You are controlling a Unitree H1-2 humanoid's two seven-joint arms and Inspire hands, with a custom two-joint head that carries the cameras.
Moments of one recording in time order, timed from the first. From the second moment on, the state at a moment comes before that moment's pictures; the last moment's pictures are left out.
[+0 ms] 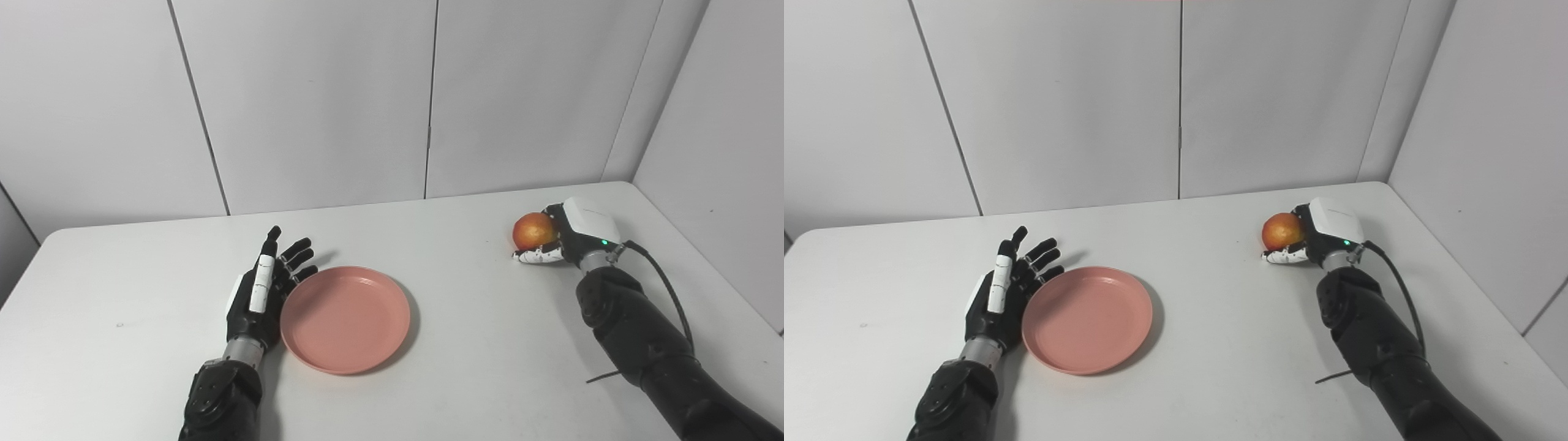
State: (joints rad) left arm -0.43 -0.04 0.07 0.50 -0.28 0.00 -0.19; right arm -0.63 -0.45 0.26 0.71 -0.66 0.15 -0.22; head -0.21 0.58
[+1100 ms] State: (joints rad) left arm -0.44 -0.06 0.06 0.49 -0.27 0.00 -0.17; right arm -0.57 -0.40 0.26 0.28 -0.62 0.14 -0.09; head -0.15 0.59
